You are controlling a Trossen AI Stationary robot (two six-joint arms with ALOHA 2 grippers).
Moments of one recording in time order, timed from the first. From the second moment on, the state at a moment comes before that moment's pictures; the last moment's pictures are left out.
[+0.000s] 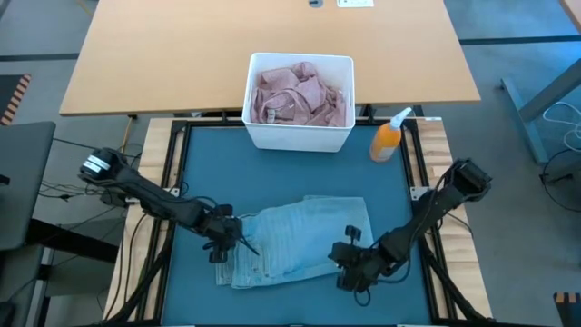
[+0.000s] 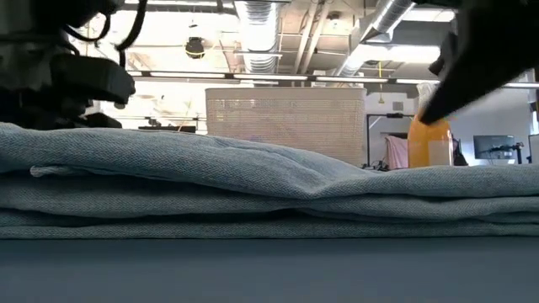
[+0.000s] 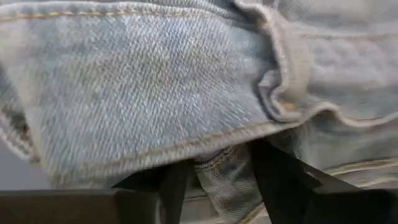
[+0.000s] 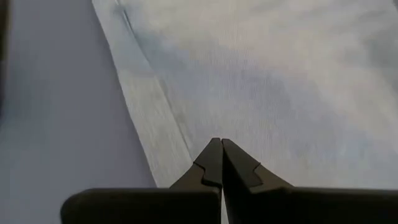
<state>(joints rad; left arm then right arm) -0.41 1.40 0.64 -0.45 -0.06 -0.40 0.69 1.64 0.99 -0.36 0.54 0.79</state>
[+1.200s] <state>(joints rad) -0.34 1.14 0.63 -0.61 -0.45 -0.24 0.74 1.81 0.99 -0.51 0.55 1.02</state>
